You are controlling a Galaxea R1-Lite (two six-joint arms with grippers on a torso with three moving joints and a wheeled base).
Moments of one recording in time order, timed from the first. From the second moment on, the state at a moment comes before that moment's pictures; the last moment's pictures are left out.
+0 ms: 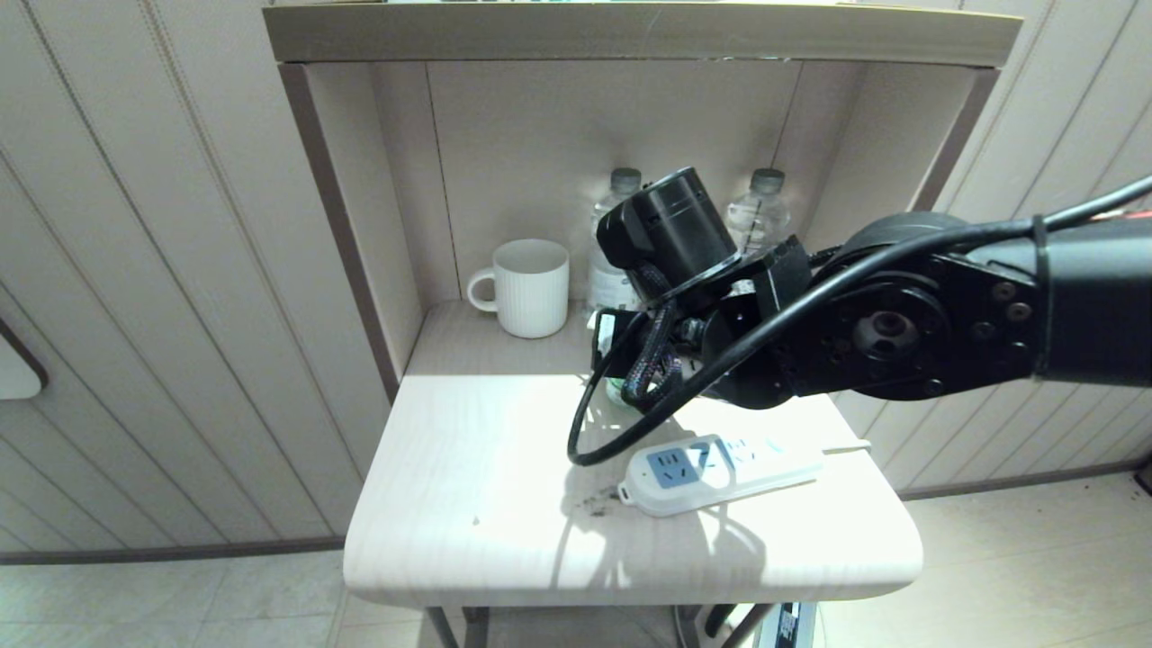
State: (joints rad) left arm 0.00 0.00 -0.04 0.11 0.00 0.00; right arm 0.82 1.91 -1.65 0.33 -0.56 0.59
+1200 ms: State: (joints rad) left arm 0.00 0.00 -0.04 0.11 0.00 0.00; right arm 0.80 1.94 -1.68 0.38 -0.59 0.69
